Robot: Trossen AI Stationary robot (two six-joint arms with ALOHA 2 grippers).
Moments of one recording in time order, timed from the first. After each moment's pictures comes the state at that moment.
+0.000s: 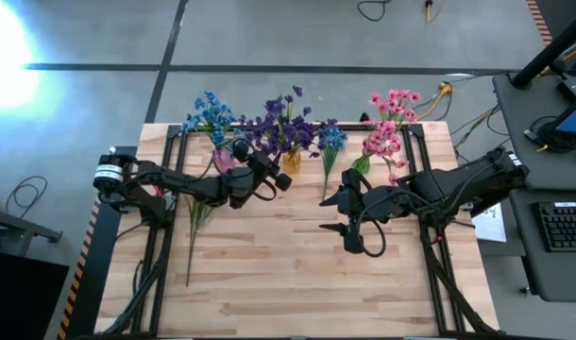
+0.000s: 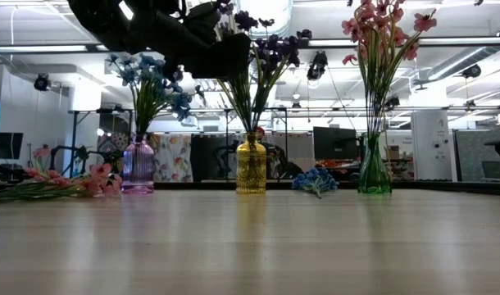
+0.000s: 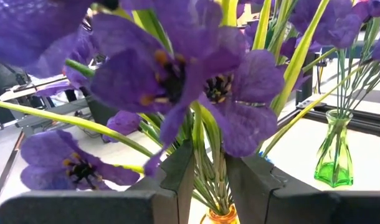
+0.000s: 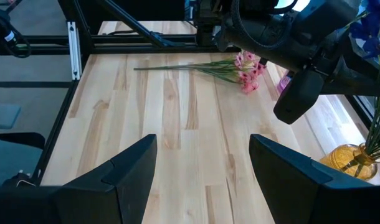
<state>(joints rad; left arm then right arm) 0.03 1.57 0.81 0.70 -0.93 0.09 0.32 1.35 1.37 -0.59 0.29 0.18</state>
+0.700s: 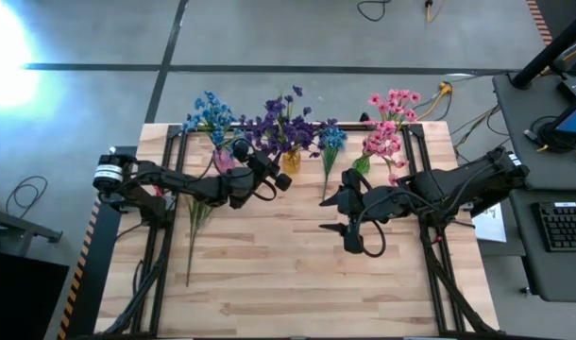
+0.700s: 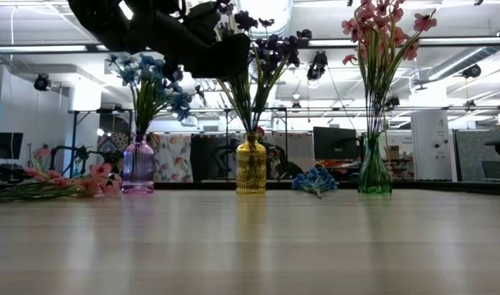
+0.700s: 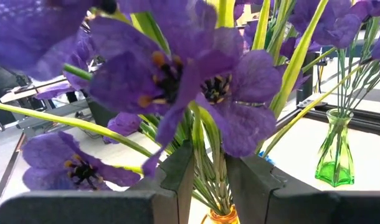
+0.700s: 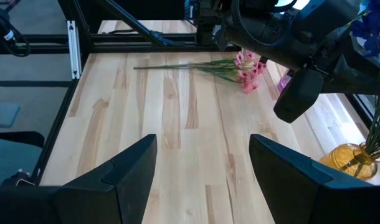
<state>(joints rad) 0.03 1.56 0.81 0.70 -0.93 0.10 0.32 1.35 1.37 -0.59 0.29 0.18</state>
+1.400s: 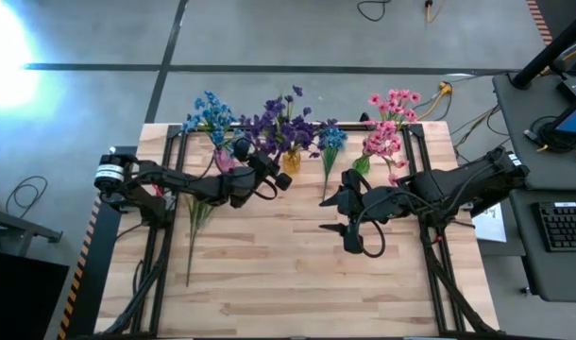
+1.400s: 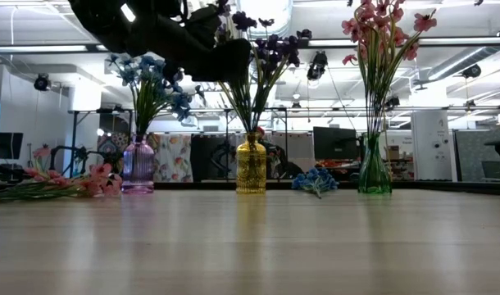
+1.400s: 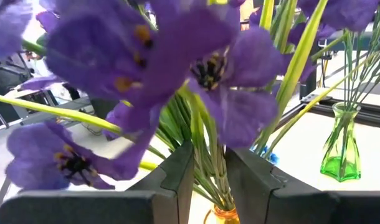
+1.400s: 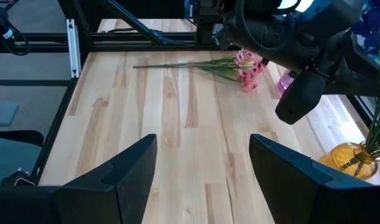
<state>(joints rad) 0.04 1.57 0.81 0.69 -0.93 0.09 0.32 1.35 1.37 -0.59 0.29 0.18</state>
